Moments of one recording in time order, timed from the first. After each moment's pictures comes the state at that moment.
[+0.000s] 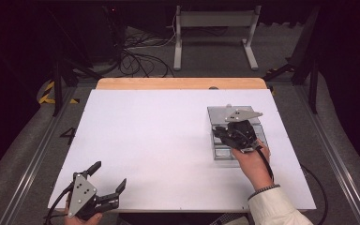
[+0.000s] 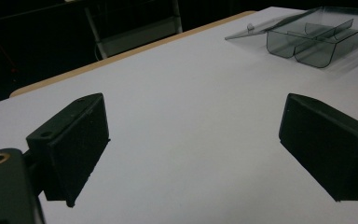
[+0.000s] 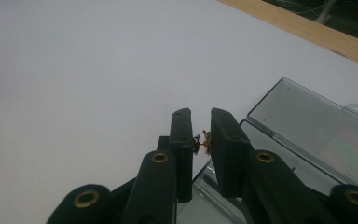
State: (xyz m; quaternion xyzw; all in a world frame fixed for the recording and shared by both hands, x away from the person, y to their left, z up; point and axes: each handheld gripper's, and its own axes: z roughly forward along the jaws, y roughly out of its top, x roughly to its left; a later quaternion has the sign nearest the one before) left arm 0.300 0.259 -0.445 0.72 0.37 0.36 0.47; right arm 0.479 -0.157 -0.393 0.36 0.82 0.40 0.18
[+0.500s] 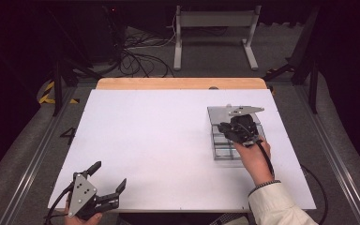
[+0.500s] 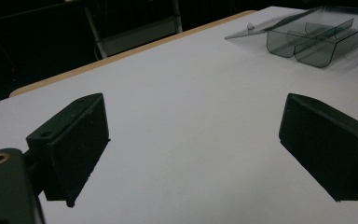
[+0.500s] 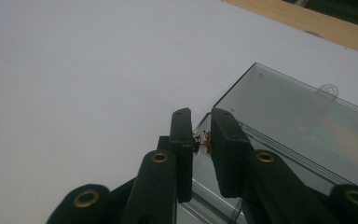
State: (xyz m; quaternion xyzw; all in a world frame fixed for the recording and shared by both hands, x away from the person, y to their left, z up) left arm 0.300 0.259 -0.445 0.72 0.37 0.35 0.47; right arm 0.502 -0.168 -0.403 0.40 0.81 0.38 0.19
